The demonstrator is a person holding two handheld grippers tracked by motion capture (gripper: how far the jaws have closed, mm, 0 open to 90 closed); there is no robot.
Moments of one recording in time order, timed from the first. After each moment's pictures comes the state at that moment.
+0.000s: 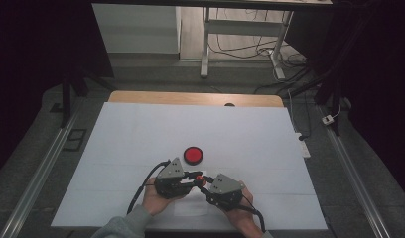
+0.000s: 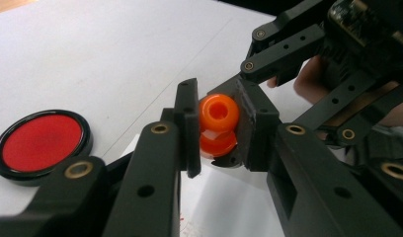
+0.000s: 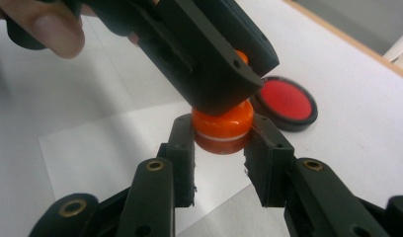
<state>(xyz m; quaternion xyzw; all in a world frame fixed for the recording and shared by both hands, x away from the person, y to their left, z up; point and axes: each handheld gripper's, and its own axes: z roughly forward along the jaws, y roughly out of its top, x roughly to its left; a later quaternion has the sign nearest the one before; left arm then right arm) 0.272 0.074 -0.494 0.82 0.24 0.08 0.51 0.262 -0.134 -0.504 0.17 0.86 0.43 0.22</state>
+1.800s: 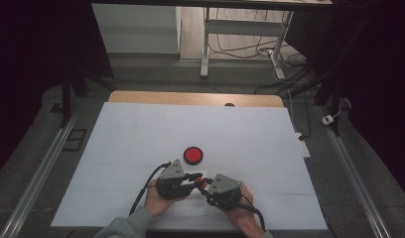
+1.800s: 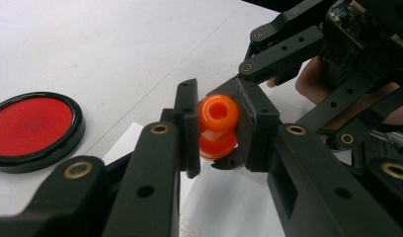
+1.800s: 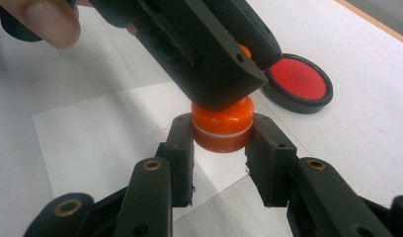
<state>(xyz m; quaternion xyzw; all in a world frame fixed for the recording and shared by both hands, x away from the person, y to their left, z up) 0.275 0.074 -0.505 0.82 0.25 0.07 0.52 0.267 -0.135 -0.513 0.16 0.87 0.41 0.20</state>
